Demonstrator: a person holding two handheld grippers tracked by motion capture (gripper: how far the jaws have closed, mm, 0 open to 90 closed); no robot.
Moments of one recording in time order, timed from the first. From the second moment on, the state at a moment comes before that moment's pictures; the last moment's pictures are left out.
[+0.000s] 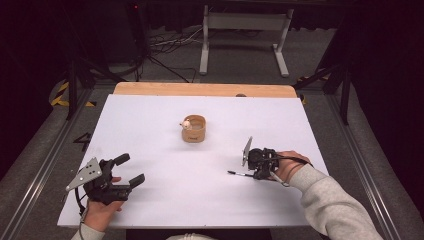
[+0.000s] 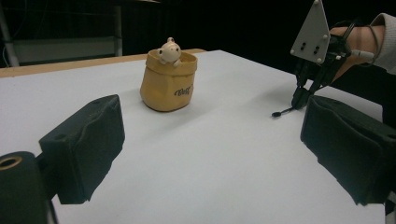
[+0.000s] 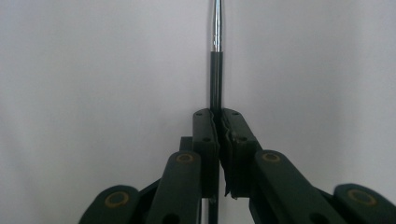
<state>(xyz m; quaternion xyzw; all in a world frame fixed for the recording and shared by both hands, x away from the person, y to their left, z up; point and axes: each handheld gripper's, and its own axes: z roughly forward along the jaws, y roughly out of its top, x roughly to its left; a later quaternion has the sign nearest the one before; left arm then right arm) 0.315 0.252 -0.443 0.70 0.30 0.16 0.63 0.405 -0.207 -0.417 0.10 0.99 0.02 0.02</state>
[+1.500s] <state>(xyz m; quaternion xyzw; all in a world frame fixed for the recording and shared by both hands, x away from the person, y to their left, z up) 0.315 0.252 -0.443 0.70 0.30 0.16 0.63 0.392 -0.233 -0.351 0.18 0.91 0.36 0.13</state>
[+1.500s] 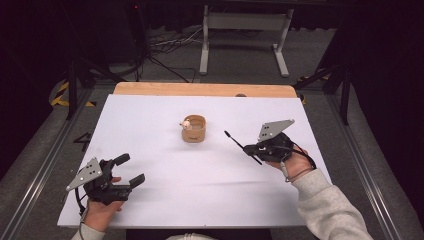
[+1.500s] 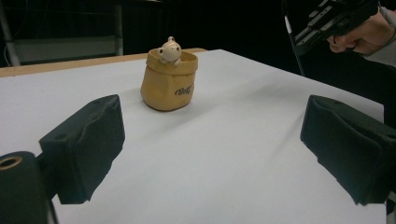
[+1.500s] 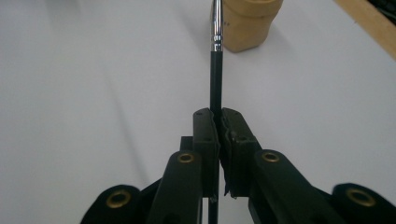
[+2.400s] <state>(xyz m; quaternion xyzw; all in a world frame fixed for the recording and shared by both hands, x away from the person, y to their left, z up) 0.315 0.252 -0.443 0.70 0.30 0.16 0.63 0.388 -0.254 -0.363 0.24 0.77 0.57 0.17</state>
